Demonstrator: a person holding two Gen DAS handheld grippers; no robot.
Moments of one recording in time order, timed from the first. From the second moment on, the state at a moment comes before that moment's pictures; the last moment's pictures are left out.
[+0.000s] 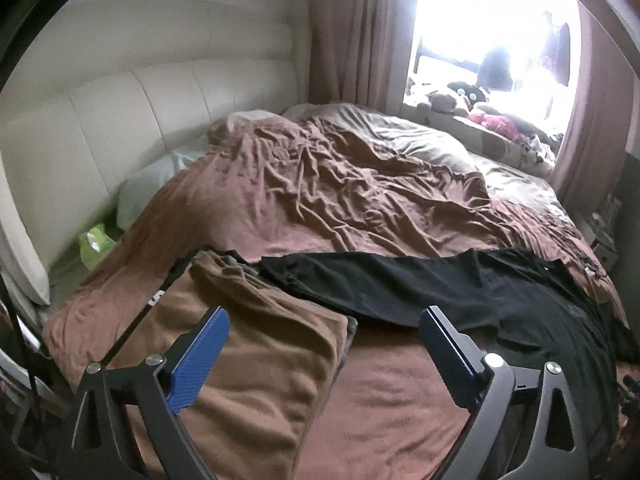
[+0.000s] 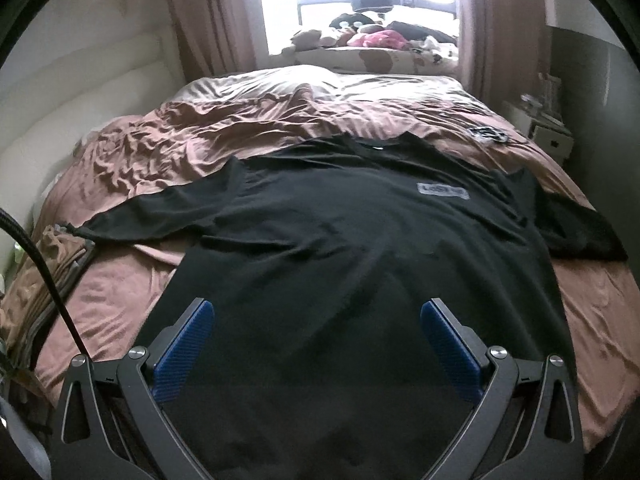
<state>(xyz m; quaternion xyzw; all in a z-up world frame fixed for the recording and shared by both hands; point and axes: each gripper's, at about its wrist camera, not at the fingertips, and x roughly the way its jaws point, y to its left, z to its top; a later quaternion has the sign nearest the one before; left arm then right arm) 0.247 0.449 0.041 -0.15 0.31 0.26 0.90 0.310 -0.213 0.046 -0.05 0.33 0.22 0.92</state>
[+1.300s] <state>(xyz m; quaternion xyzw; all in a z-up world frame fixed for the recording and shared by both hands) 0.419 0.625 -0.134 -0.20 0.51 0.30 0.78 0.422 -0.142 -0.010 -0.02 0.43 0.25 0.87</state>
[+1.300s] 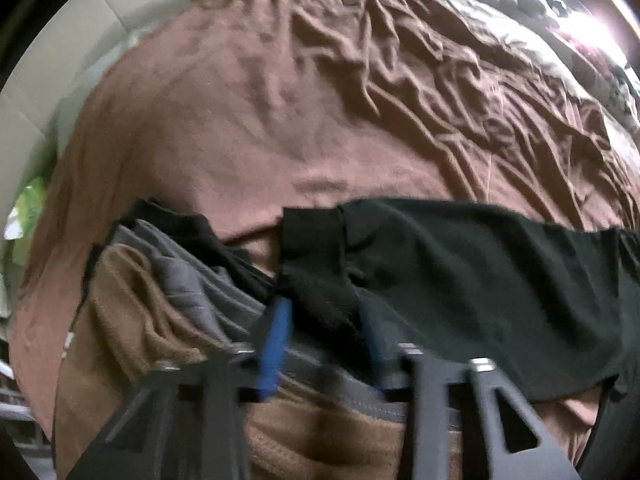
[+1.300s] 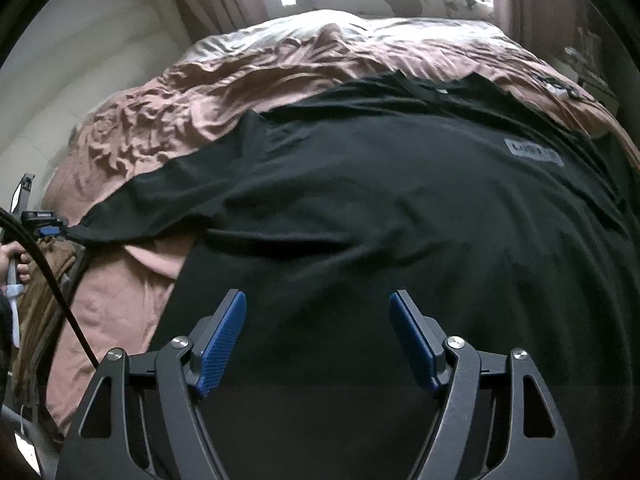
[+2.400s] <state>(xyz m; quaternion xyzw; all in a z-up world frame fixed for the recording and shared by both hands) 0.506 0.382 0.139 -0.10 0.34 0.15 0.92 0.394 -0.268 0.039 0.01 0.42 0.21 0.88</state>
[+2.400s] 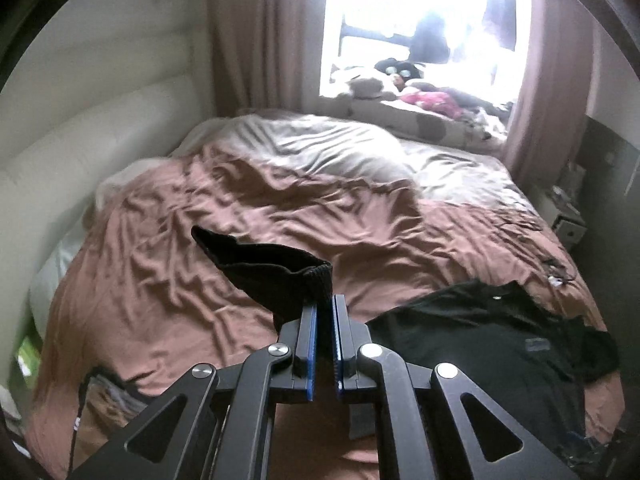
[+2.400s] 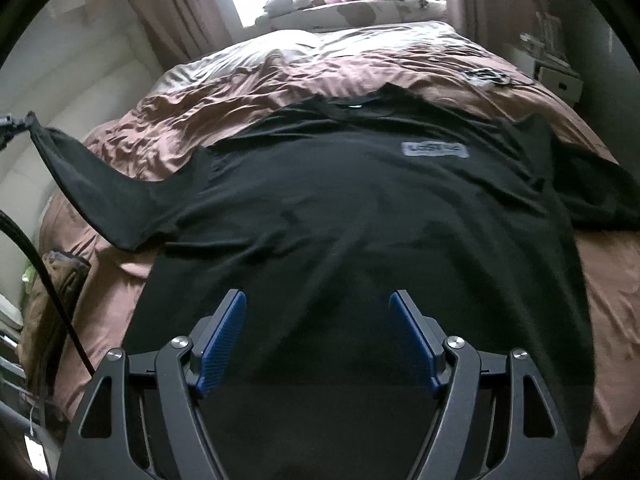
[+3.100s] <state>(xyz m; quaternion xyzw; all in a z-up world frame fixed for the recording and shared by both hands) 0.605 0.185 0.182 -0.01 0.34 0.08 0.94 0.408 -0.396 0.030 0.08 0.42 0.19 0.88</state>
